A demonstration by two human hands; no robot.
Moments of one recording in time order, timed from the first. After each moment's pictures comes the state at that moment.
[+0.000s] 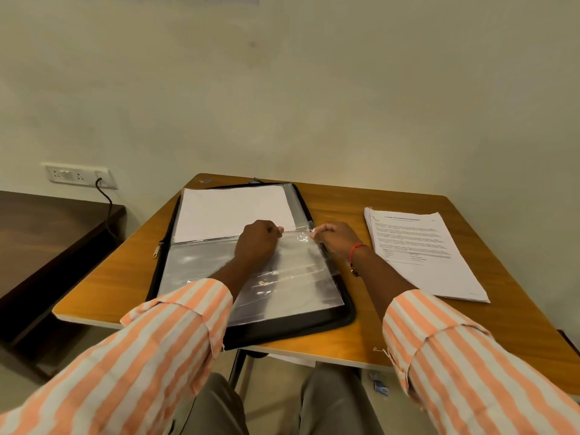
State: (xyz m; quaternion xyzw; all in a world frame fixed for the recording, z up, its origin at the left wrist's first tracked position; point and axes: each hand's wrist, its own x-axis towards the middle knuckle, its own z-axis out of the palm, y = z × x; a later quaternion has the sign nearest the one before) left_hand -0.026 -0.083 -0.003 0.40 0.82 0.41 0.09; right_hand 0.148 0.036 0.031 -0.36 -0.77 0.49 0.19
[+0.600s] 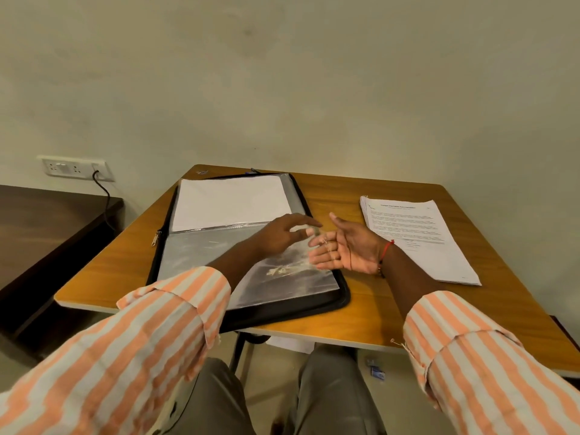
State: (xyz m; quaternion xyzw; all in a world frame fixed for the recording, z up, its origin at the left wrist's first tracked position) left_hand 0.017 -0.093 0.023 0.65 0.64 0.36 0.19; right_hand 0.211 0.024 0.042 -0.21 -0.55 0.81 -0.02
